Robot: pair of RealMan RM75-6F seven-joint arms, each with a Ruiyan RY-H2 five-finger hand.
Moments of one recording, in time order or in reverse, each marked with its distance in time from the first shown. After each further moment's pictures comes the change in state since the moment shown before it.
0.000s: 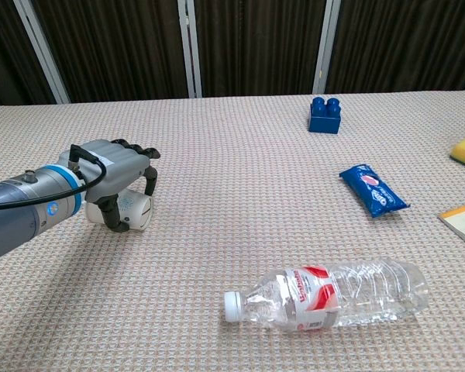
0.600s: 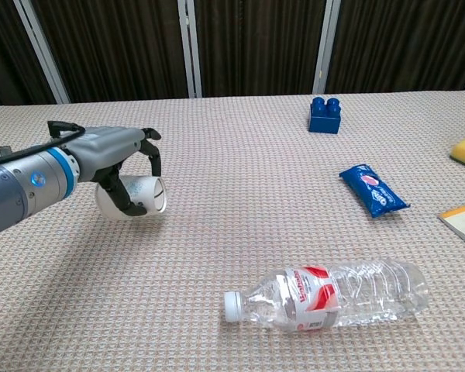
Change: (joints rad) left arm 0.071 0.059 -0.106 -0.111 0.050 -0.011 -0.251; right arm 0.000 -0.001 0.001 0.001 0.001 -0.001 -0.003
